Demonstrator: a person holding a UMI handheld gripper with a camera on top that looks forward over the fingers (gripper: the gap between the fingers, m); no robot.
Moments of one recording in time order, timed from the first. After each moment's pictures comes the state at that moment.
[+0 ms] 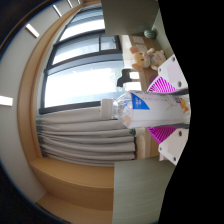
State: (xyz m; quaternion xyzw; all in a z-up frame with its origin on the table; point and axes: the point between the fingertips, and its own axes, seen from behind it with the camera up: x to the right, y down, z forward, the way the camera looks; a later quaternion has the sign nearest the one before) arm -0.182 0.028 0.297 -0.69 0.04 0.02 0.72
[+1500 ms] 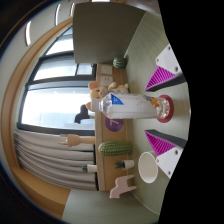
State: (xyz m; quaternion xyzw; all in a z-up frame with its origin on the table) arm -0.025 -0.037 0.080 -0.77 0.10 -0.09 0.62
